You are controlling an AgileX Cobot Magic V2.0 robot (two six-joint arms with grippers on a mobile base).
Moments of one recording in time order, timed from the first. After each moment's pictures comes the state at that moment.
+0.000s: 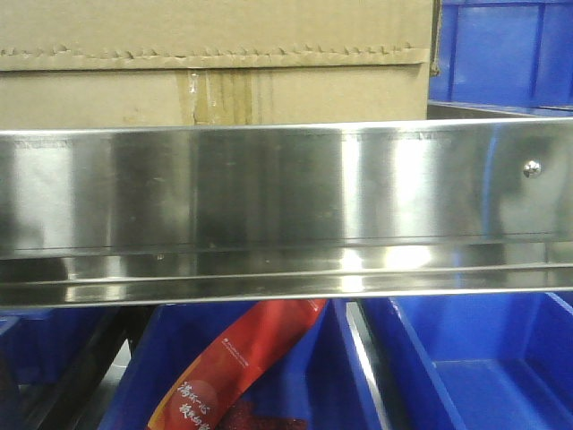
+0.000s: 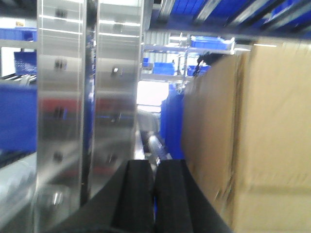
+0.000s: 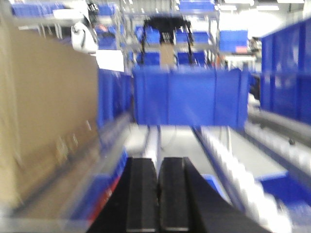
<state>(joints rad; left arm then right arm) 0.01 0.00 -0.13 -0.11 -0.02 0.09 0.09 0.00 -0.27 0.19 0.23 -0.14</state>
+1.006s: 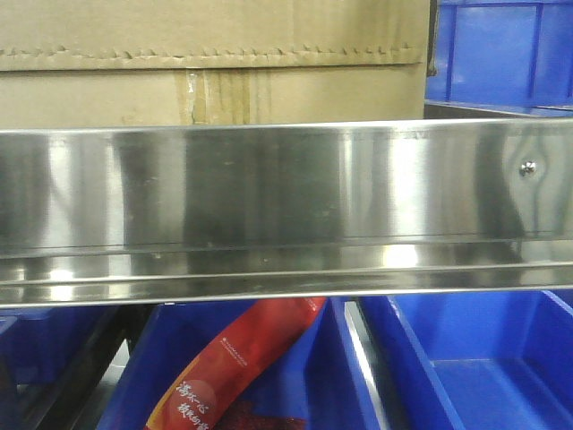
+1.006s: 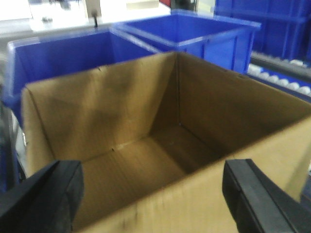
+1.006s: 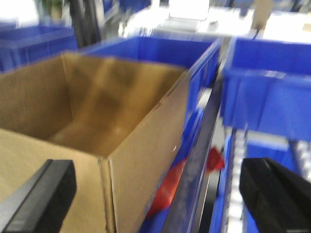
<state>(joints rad) -0.38 1.07 -1.34 -0.02 0.66 0.03 0.33 0.92 -1.26 0.22 0.68 -0.14</state>
